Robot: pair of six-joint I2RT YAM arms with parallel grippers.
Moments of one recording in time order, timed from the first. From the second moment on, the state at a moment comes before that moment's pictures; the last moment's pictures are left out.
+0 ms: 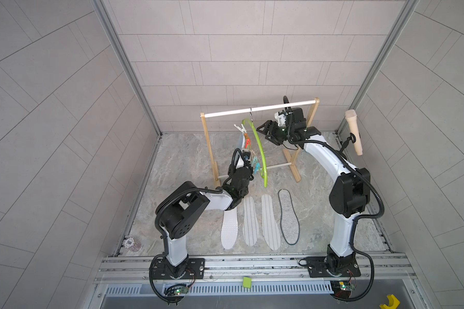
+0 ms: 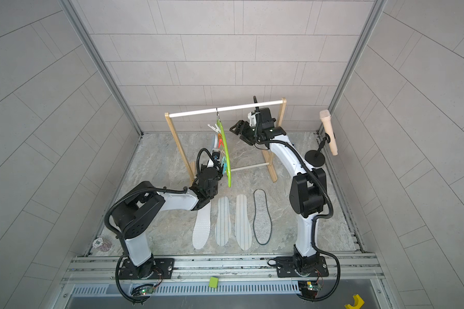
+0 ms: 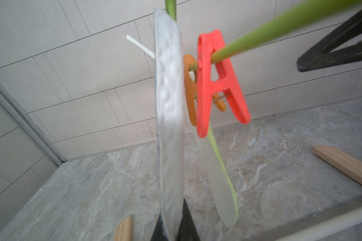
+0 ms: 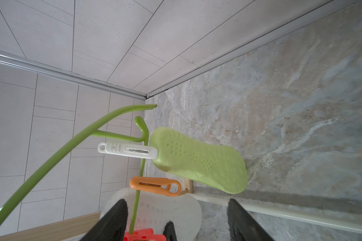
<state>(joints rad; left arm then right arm) -0.77 1.81 0.86 0.84 -0.82 0.15 0.26 1.94 1.82 -0.46 -0.53 0.80</state>
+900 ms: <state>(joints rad) -0.80 1.07 0.74 -0.01 -0.66 -0.24 0.18 1.47 1.33 -0.49 -0.53 0.74</state>
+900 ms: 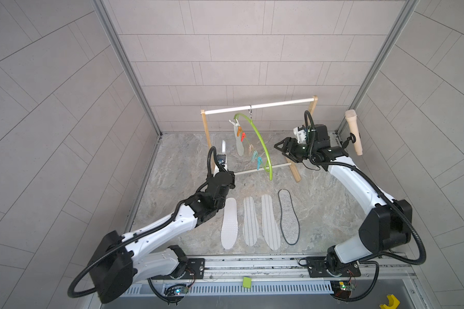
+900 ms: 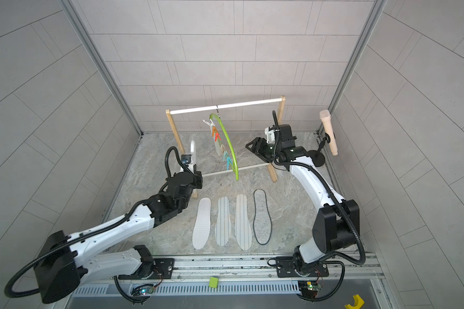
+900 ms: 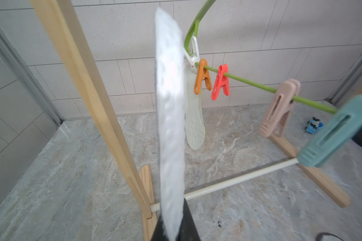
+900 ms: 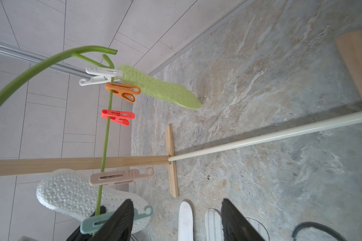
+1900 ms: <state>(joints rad) -0.76 1.00 1.20 -0.10 0.24 -0.78 0.53 1.04 1.47 -0.49 -0.65 0.80</state>
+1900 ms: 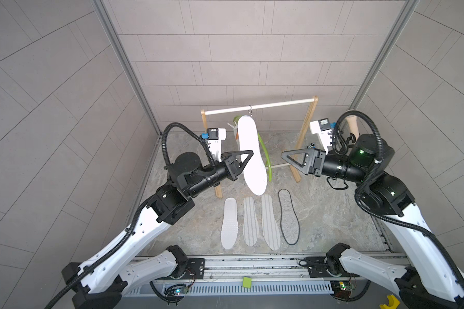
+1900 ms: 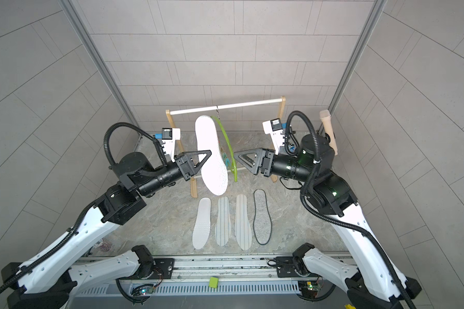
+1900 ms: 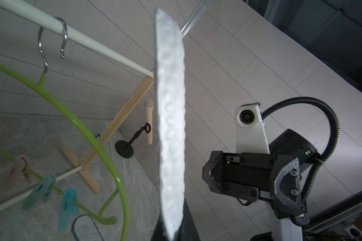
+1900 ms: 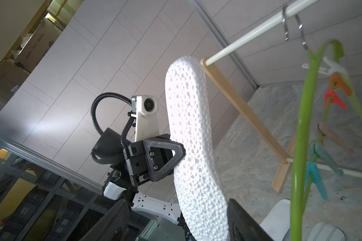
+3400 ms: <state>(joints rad) -0.56 1.06 1.19 0.16 0.20 -1.06 0.58 1.22 1.65 -0.38 -0.61 0.82</state>
